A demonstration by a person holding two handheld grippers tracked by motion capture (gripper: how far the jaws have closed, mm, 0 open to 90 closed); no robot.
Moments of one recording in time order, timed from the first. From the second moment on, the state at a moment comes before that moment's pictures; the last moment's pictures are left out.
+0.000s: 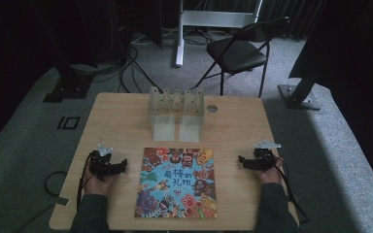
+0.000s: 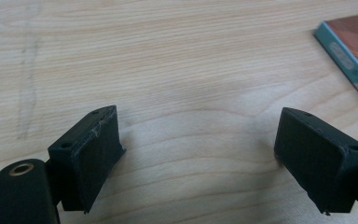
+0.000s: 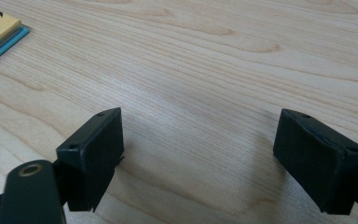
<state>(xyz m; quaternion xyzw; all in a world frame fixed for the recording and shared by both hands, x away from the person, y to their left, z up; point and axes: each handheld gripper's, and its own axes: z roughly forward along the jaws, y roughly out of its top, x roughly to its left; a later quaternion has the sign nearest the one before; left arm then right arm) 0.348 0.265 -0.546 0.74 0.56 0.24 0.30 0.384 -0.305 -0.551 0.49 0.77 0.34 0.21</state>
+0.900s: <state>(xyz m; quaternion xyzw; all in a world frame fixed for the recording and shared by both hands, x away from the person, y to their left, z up) 0.347 0.265 -0.546 0.73 0.56 0.24 0.30 0.385 -0.290 -0.545 0.49 0.78 0.33 0.20</state>
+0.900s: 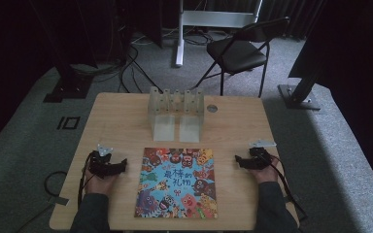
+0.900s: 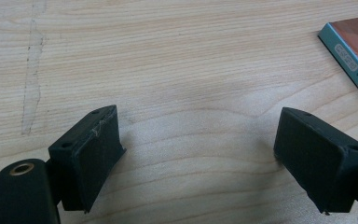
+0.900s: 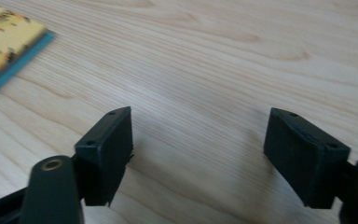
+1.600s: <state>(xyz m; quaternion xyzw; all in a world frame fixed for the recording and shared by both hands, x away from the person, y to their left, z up) 0.343 0.262 -0.545 0.73 0.57 0.25 0.30 0.379 -0.241 -0.517 0.41 0.81 0.36 0.21</state>
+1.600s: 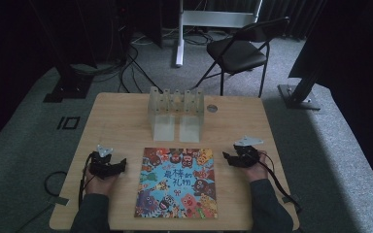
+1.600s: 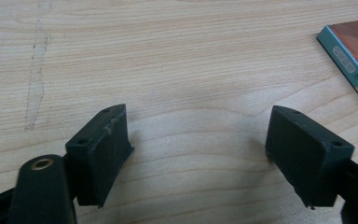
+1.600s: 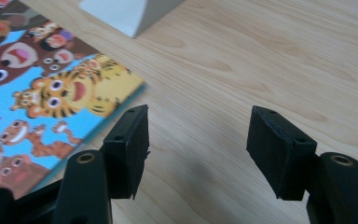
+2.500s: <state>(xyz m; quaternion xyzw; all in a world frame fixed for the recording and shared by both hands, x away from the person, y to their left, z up) 0.288 0.183 -0.522 0.83 0.38 0.20 0.35 0.390 -0.195 -0.503 0.34 0.84 0.38 0.18</state>
